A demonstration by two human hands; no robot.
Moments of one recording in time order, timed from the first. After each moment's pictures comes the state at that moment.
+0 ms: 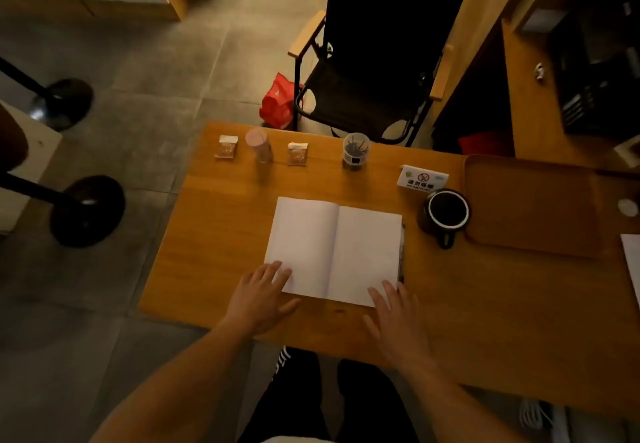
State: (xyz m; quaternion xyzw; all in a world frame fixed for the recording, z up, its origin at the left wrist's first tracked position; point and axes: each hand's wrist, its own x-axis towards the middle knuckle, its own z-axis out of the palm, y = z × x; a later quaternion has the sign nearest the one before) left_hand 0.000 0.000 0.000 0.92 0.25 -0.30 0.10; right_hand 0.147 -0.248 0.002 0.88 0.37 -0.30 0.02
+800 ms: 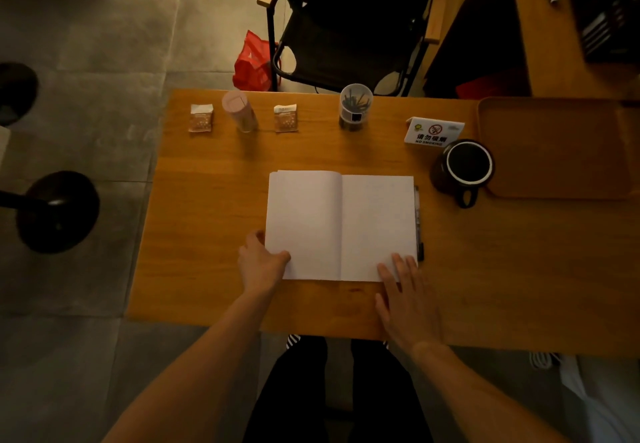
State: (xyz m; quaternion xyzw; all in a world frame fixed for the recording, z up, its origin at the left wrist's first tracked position) left_hand 0.034 0.019 -0.039 0.67 0.61 -0.06 0.42; right_hand 0.113 -0.243 -0.052 0.92 0.33 -0.20 0.01
